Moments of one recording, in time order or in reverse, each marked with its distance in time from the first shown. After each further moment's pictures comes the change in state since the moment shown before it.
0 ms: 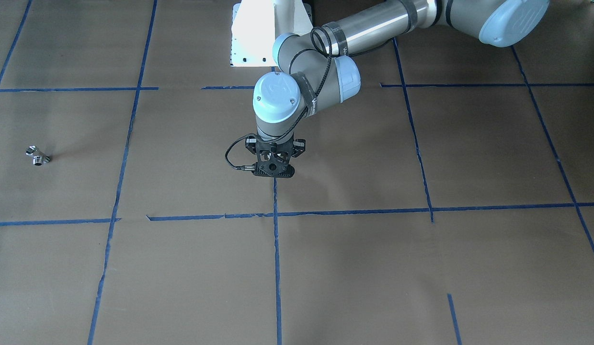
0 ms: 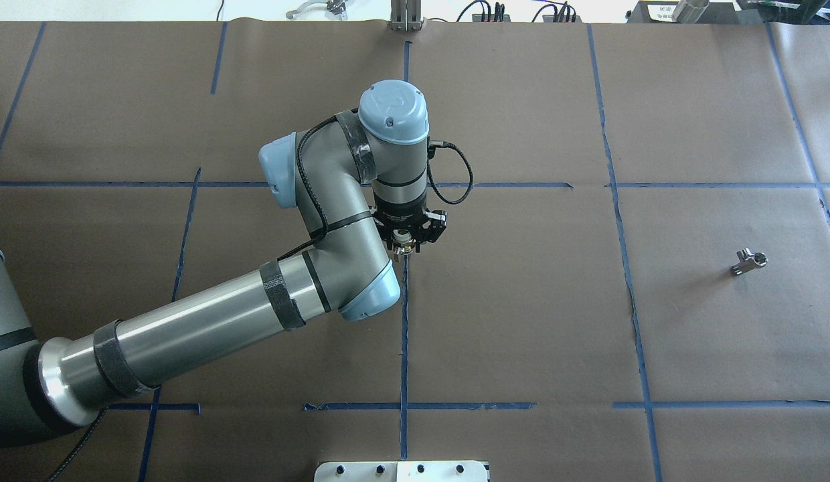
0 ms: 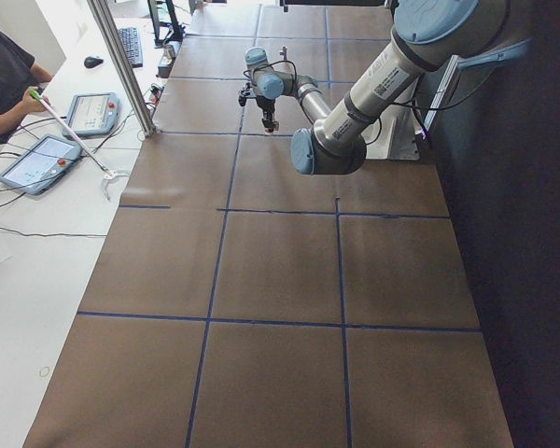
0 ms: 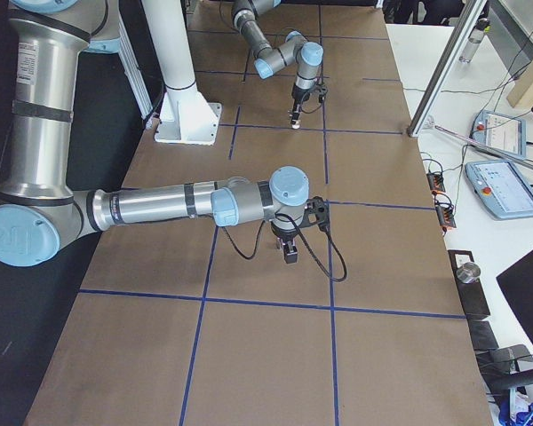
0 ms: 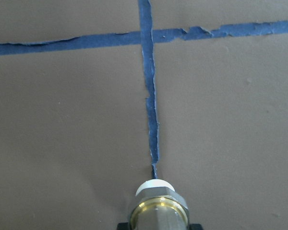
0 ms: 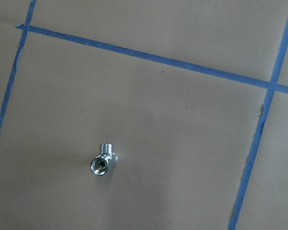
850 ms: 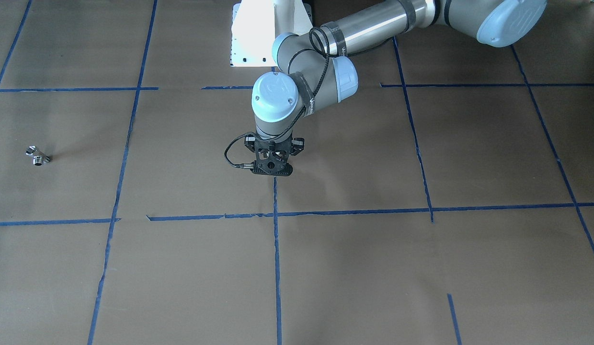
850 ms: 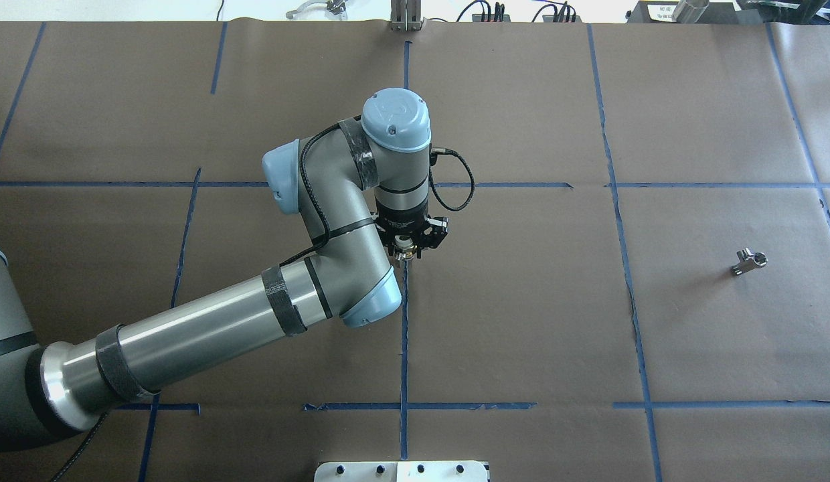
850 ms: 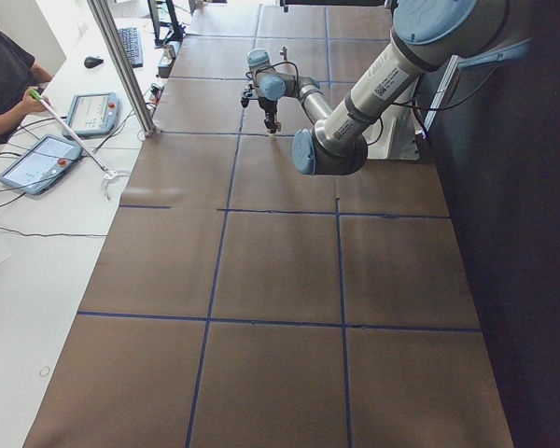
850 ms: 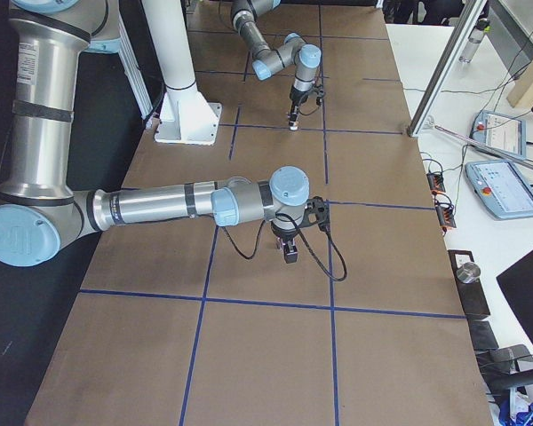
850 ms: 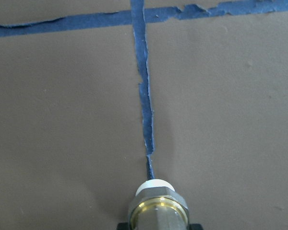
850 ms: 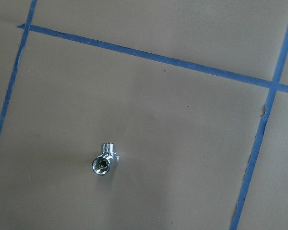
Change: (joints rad) left arm 0.009 0.003 0.001 -0.002 0.002 0.001; right arm -0.002 0.000 0.000 -0.001 0.006 0.000
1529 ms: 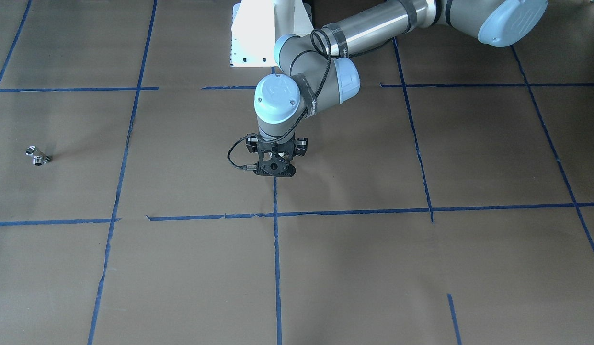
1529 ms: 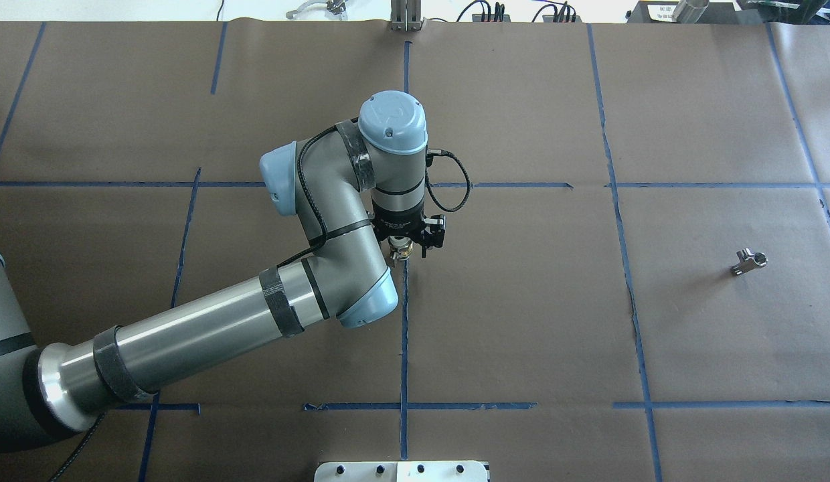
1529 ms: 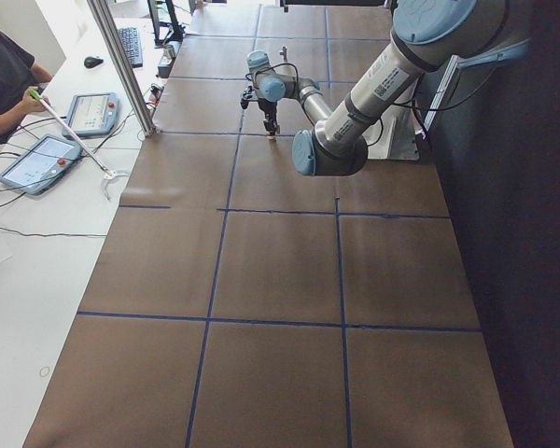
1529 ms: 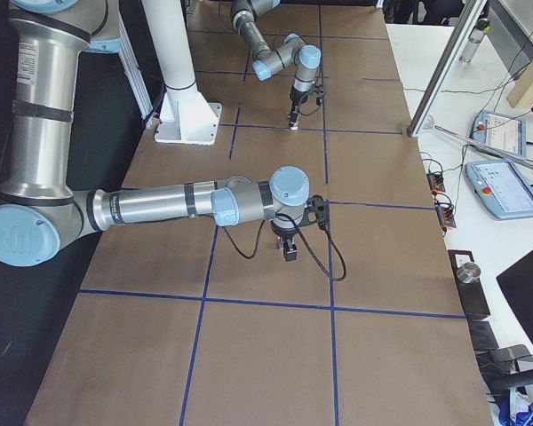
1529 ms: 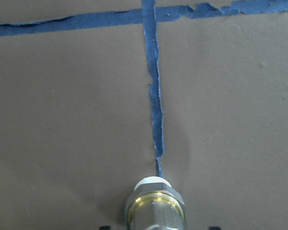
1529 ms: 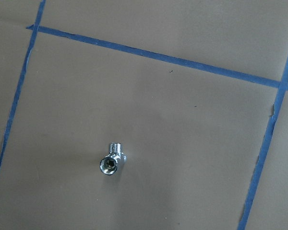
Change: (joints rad) left arm 0.000 0.008 0.000 0.000 0.005 -0.004; right arm 0.000 0.000 0.001 0.001 0.020 0.000
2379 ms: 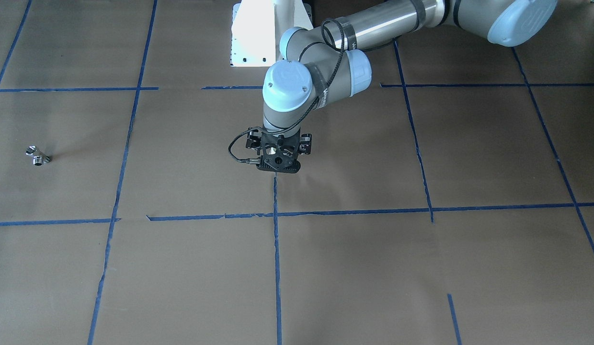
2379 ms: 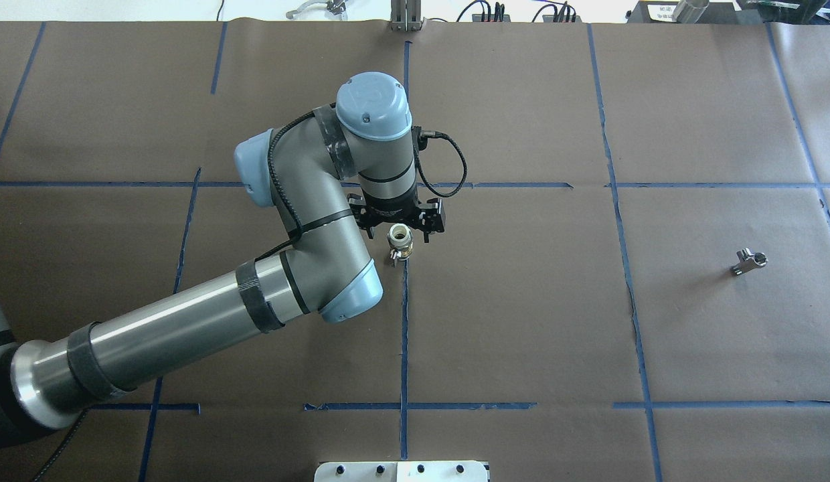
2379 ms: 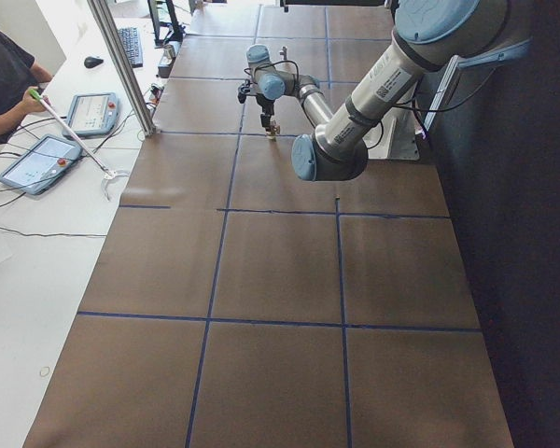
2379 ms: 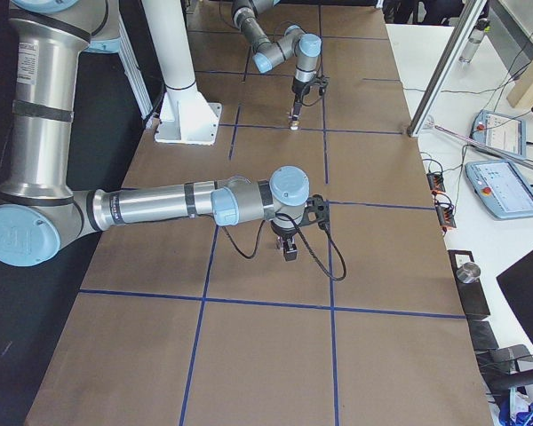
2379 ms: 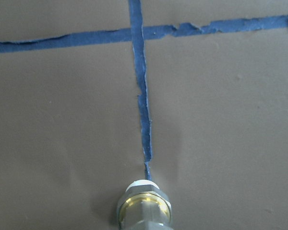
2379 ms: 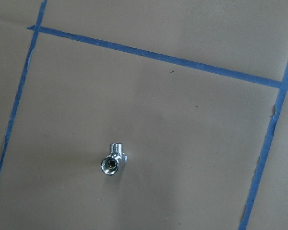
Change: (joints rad) left arm -0.035 0.065 -0.152 -0.006 0.008 -0.004; right arm 0.000 0.000 0.000 0.000 0.002 0.001
